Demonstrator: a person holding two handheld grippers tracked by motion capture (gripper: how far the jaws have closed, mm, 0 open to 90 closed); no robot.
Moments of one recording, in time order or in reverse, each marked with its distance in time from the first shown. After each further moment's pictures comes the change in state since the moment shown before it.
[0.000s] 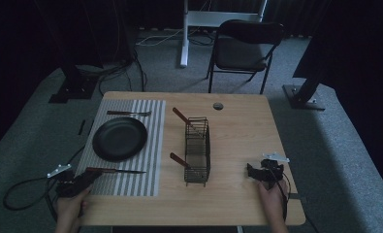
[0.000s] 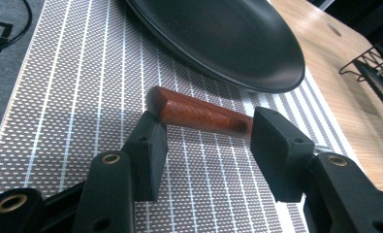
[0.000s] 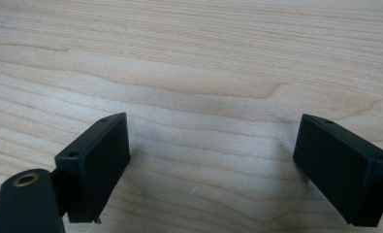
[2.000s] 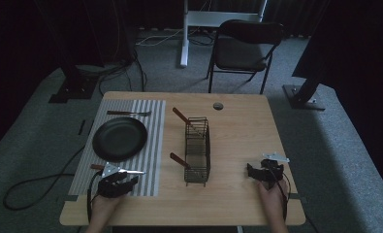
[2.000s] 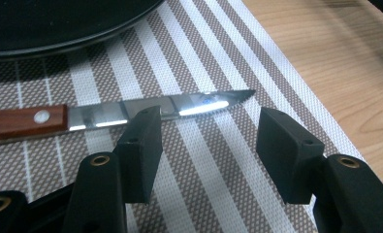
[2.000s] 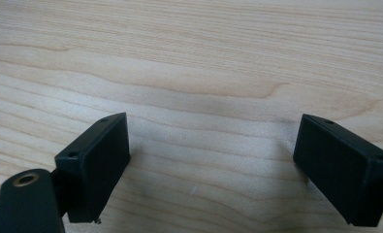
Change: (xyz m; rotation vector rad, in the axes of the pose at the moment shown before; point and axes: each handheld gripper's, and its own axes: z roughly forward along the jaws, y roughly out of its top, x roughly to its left) left arm -0.103 -0.022 0.052 0.145 -0.040 0.342; right arm 0.000 0.000 0.000 0.000 0.000 0.000
